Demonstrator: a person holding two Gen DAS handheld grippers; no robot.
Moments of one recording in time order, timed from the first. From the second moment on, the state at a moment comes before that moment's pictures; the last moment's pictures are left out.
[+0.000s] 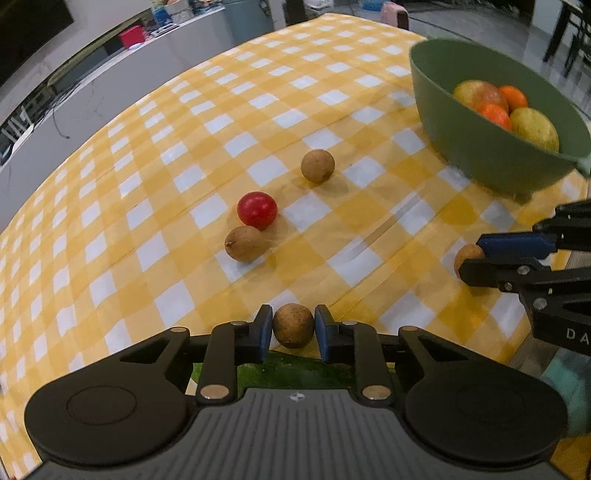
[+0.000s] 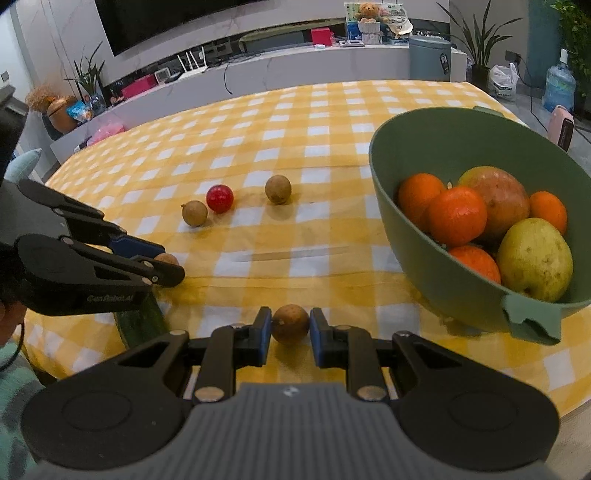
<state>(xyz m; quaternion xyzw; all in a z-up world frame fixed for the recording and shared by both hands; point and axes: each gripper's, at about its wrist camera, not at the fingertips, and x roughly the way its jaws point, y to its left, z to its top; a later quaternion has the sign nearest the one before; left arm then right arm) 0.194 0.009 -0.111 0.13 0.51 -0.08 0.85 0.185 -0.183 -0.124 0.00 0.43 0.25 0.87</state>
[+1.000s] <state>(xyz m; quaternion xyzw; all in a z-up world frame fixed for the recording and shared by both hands) 0.247 -0.128 -0.048 0.10 0.47 -0.26 0.83 0.181 -0.314 -0.066 0.07 0.34 0.15 0.92</state>
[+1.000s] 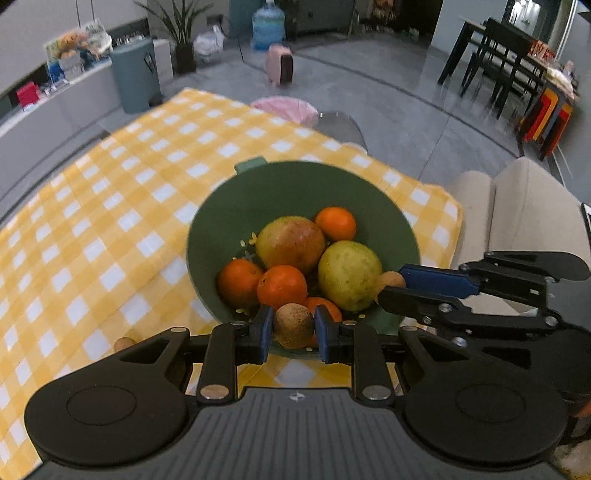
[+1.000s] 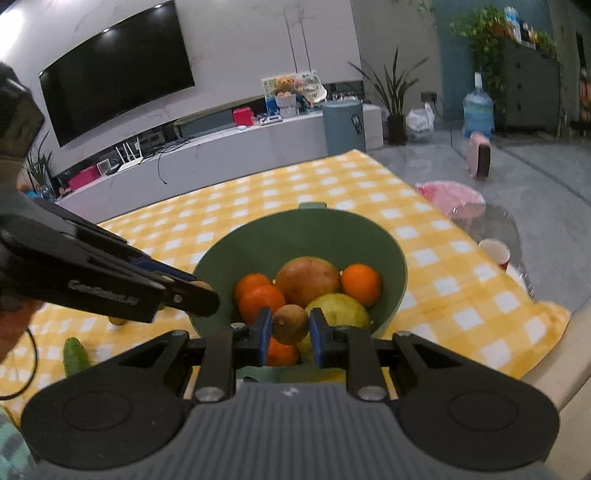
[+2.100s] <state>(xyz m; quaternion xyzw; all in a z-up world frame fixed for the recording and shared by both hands) 0.257 -0.139 -0.065 0.20 0.47 -0.24 0.82 0.201 -0.315 -0.087 0.12 0.37 0.17 0.91</state>
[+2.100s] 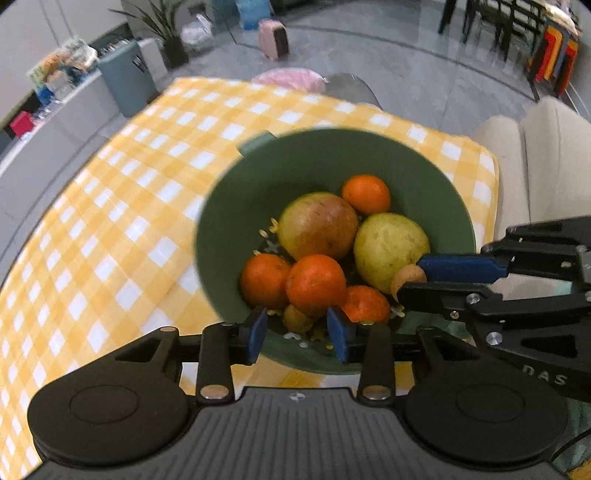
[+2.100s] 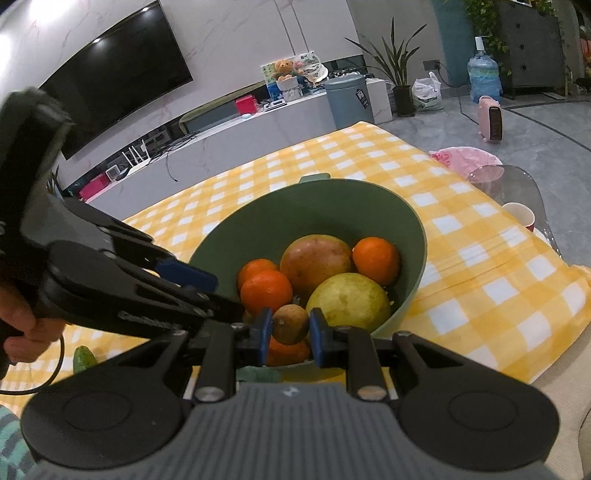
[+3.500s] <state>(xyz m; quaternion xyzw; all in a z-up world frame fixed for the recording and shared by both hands) 0.164 0.008 -0.016 0.09 0.44 -0.12 0.88 0.177 -0.227 -0.055 0.07 0.35 0.27 0.90</state>
